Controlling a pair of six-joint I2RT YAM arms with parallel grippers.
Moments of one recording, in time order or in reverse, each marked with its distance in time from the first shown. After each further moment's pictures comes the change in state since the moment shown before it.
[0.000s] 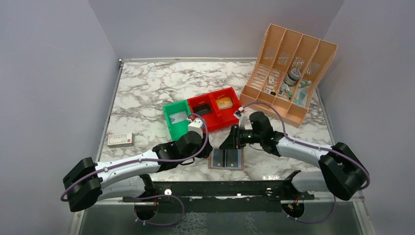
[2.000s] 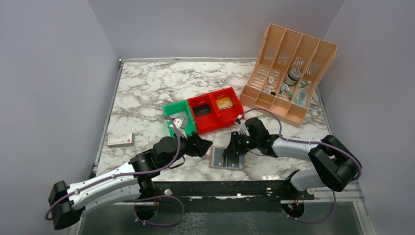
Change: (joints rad) left arm 0.000 -0.428 -0.114 0.090 -0.009 -0.019; right arm 0.019 0.074 -0.052 -0.068 0.170 -0.073
